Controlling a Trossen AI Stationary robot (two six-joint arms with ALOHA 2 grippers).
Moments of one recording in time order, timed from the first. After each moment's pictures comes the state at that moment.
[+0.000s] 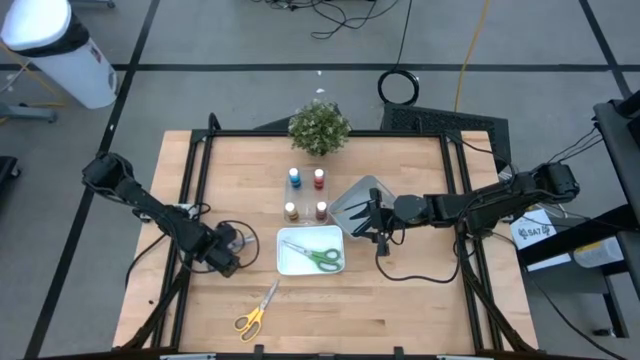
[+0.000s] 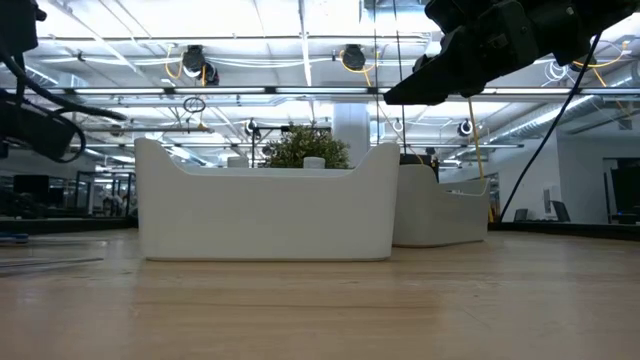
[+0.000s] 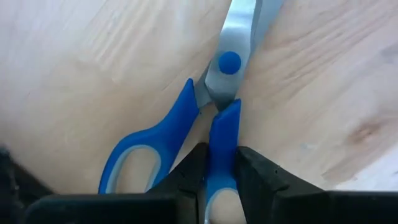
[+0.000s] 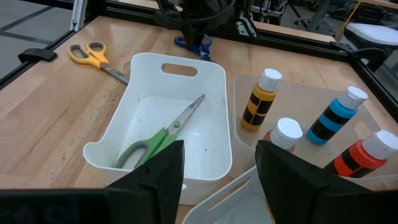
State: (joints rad) left arm -0.59 1.28 0.50 -0.79 -0.04 -1.40; right arm 0.12 1.25 0.58 0.30 0.05 -0.12
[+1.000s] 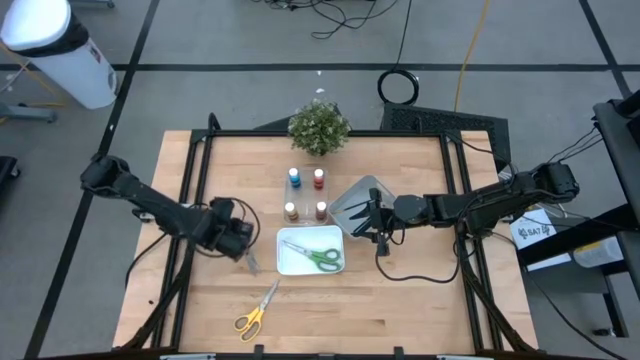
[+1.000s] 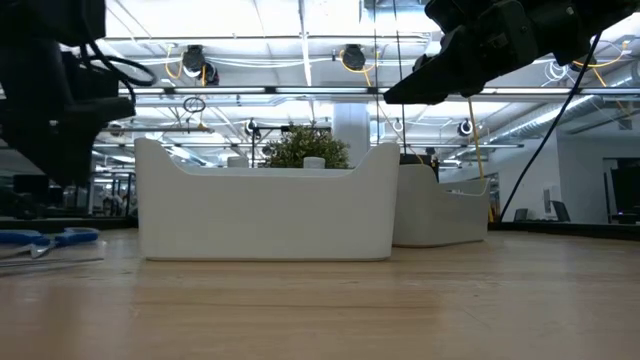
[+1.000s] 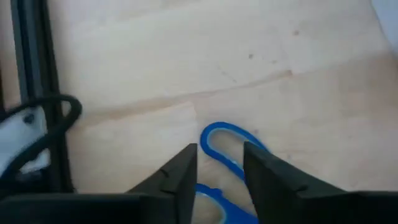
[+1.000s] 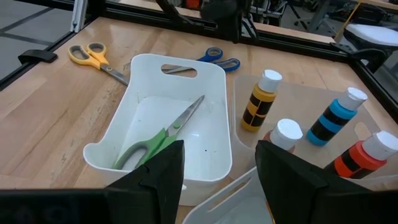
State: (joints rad) left arm -0.42 1.26 0.70 -1.15 -0.42 -1.76; right arm 0.12 1.25 0.58 0.31 0.05 -0.12
